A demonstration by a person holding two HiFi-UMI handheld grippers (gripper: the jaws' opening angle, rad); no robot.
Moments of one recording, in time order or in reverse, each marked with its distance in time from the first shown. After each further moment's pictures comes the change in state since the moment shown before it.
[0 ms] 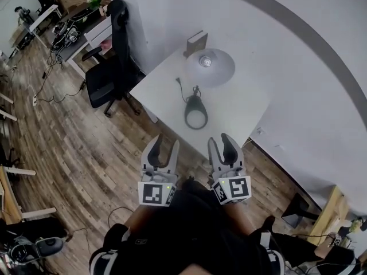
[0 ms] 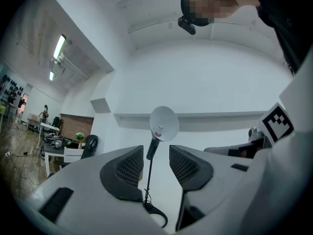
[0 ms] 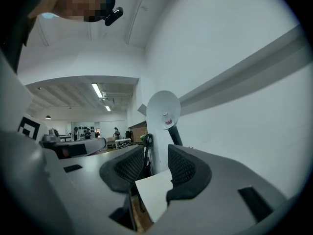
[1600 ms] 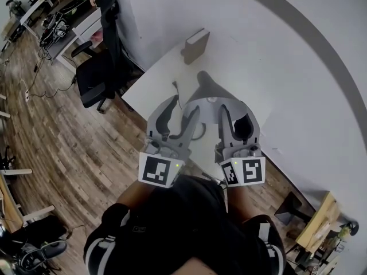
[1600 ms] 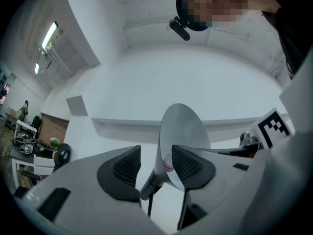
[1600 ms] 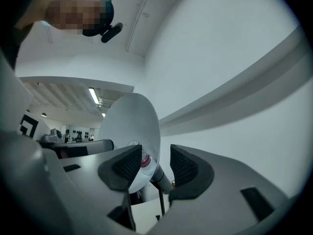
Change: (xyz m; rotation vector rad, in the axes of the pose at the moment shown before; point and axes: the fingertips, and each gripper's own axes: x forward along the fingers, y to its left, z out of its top) left arm 0.208 0.026 0.061 -0.057 -0.108 -0.167; right arm 0.170 -0.079 0.091 -0.057 -0.167 -0.025
